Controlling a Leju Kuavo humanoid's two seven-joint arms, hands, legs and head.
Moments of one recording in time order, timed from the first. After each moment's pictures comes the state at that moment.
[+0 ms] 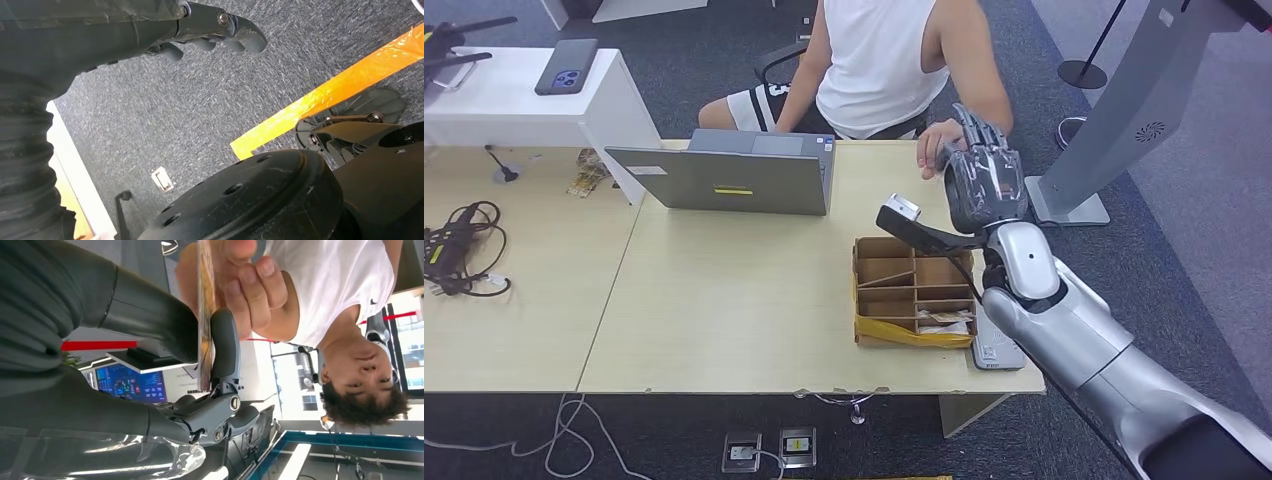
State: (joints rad) left arm -0.15 0.08 -1.25 -0.20 0.76 0.02 0.06; right arm -0.88 -0.32 0.96 -1.11 0.86 -0.34 0.31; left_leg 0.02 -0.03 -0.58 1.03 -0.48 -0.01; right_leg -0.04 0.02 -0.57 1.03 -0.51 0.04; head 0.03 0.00
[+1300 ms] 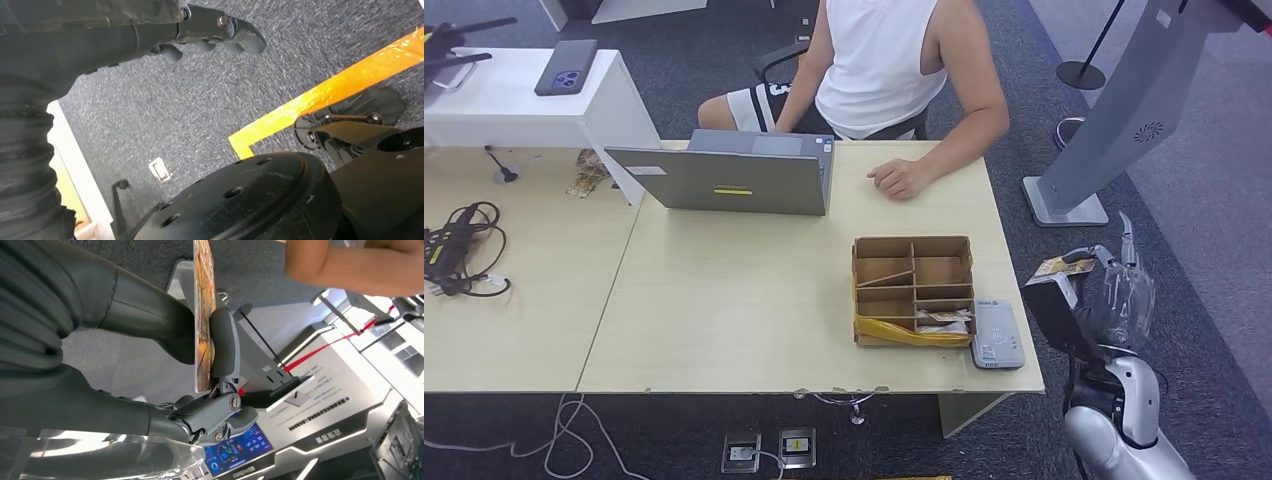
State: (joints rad) left arm -0.14 0.08 -1.22 -0.20 0.81 0.03 0.06; right arm -0.23 -0.50 0.48 -1.52 0.67 -0.63 0.25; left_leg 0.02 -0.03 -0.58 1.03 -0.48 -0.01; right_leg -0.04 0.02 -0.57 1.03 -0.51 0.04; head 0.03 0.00
